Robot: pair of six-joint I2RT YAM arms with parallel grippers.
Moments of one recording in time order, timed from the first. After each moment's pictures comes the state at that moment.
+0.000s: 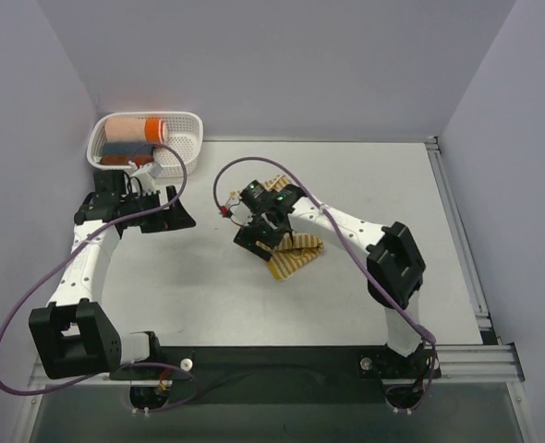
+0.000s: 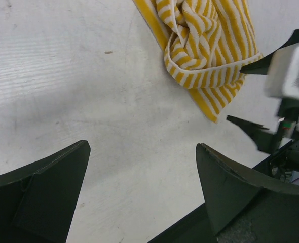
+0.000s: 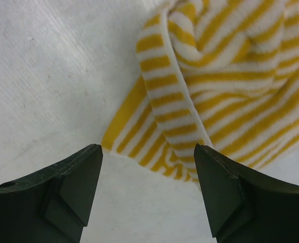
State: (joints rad) left arm 0.08 1.31 1.08 -0.67 0.63 -0.09; right arm 0.82 1.92 1.62 -0.87 -0.01 -0.27
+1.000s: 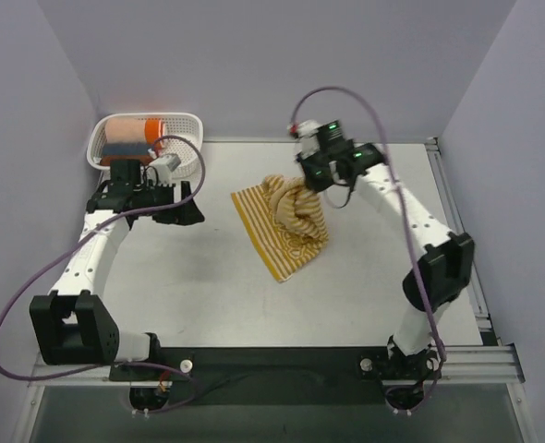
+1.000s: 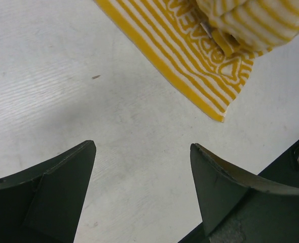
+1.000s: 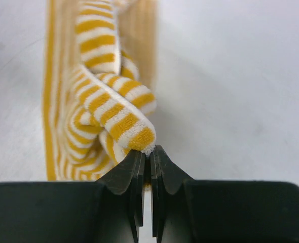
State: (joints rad) left arm 0.02 1.35 1.16 -0.68 0.60 0.01; right arm 0.58 1.81 1.75 -0.82 -0.01 -0.15
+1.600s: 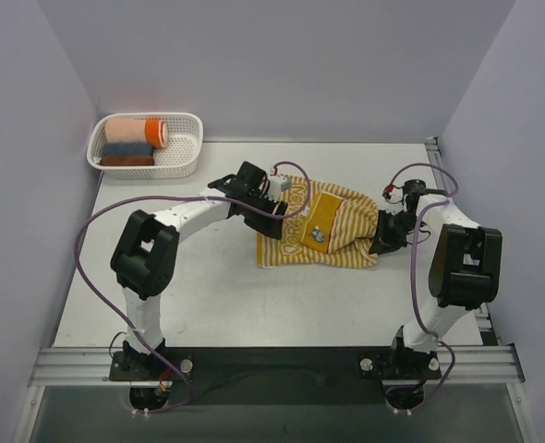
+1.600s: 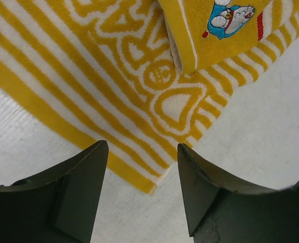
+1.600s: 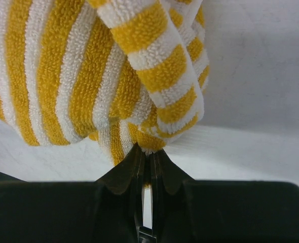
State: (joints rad) left arm -0.57 1.91 1.45 -0.51 0.37 -0.04; right arm -0.11 1.73 1.09 -0.80 -0.36 0.00
